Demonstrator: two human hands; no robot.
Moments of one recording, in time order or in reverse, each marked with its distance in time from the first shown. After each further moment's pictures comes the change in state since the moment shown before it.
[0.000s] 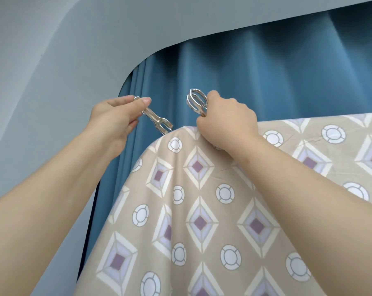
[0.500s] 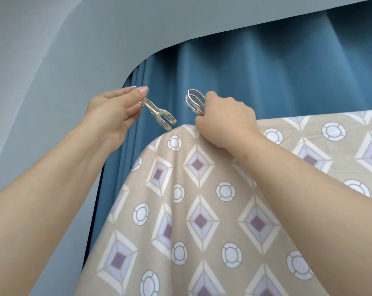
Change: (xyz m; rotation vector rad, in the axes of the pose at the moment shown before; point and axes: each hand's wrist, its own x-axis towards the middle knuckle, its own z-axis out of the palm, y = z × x) left_hand 0.000 0.011 0.003 -0.077 -0.047 0.022; right_hand -0.001 0.004 -0.008 -0.009 -0.048 -0.014
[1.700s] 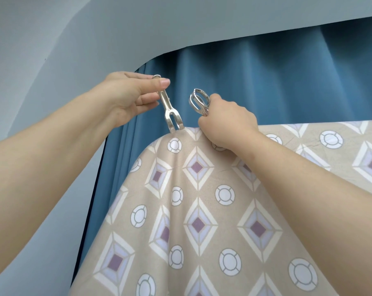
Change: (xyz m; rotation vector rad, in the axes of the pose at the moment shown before) left_hand 0.000 0.040 0.022 0.189 -0.215 -0.005; right_hand -0.003 -0.005 -0.022 0.070 -0.061 0.044
